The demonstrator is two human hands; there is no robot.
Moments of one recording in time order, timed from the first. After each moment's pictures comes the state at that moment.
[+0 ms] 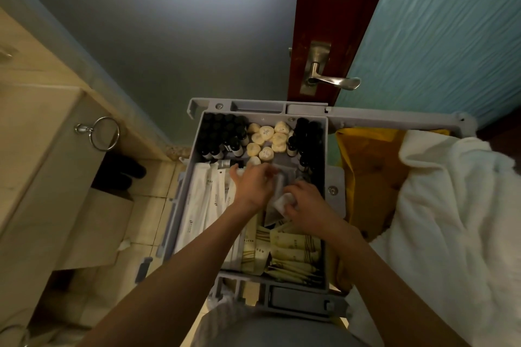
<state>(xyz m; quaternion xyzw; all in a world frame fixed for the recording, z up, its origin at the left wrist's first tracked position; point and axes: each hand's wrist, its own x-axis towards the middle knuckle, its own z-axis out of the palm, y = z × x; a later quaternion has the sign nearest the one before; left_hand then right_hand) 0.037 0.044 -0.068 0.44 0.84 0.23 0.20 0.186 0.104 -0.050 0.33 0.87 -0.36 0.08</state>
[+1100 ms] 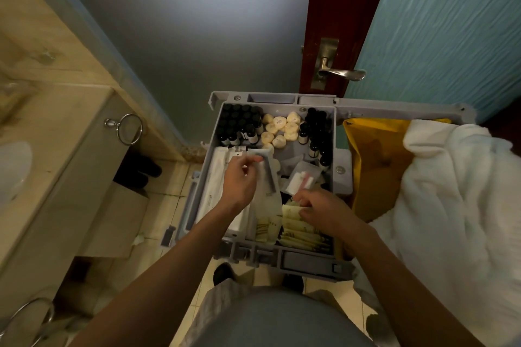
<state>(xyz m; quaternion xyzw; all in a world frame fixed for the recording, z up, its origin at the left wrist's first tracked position) 0.037 -0.039 -0.034 0.28 0.80 0.47 0.23 0.229 0.061 -0.031 0.32 0.87 -0.36 0.11</state>
